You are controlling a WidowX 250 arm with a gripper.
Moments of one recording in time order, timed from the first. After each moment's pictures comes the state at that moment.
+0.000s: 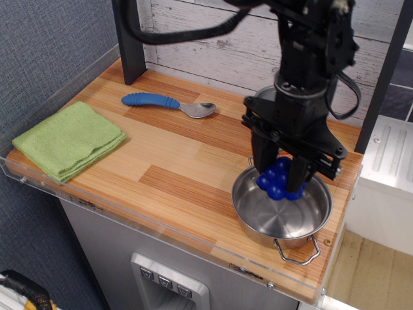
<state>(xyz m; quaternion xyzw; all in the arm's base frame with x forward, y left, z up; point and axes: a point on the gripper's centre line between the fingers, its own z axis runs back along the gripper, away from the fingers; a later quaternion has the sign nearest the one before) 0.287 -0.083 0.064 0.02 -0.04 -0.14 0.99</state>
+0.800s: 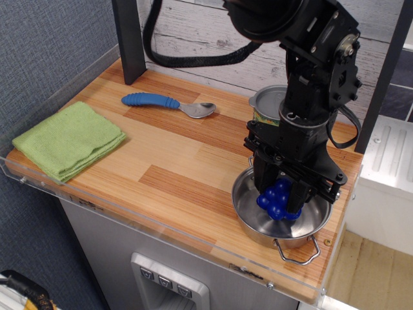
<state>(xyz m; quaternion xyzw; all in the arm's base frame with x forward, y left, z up) 0.283 -0.088 0.043 0.03 -0.04 -0.13 0.99</state>
